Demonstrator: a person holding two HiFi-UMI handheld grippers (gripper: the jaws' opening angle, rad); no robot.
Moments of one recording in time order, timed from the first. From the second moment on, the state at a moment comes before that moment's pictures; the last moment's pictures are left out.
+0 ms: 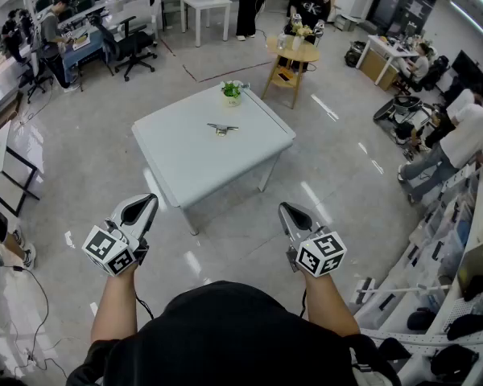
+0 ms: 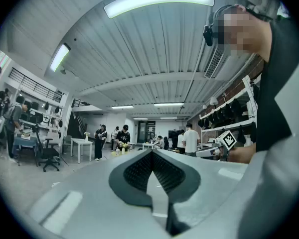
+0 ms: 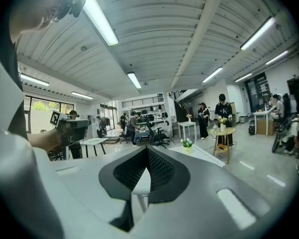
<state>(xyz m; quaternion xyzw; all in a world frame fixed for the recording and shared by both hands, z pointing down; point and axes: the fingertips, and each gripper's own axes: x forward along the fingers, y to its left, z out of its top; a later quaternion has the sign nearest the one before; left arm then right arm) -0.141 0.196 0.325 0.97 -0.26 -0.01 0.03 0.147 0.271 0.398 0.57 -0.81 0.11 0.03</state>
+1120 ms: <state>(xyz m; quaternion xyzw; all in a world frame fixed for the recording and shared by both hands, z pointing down) -0.086 0.233 0.332 0.98 -0.19 0.00 0.05 0.167 0.290 0.401 0.55 -0.83 0.10 0.04</state>
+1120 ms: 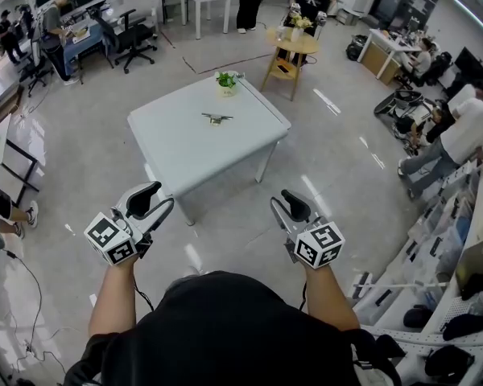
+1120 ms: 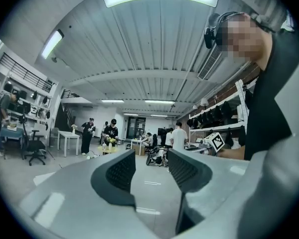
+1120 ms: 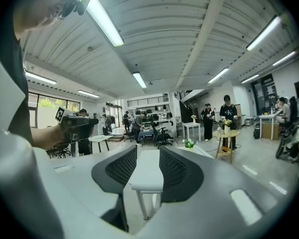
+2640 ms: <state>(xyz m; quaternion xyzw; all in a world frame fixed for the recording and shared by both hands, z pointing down) -0.087 0.184 0.355 0.98 -0.17 0.03 0.06 0.169 0.249 0.409 0.57 -0.81 0.10 0.07</state>
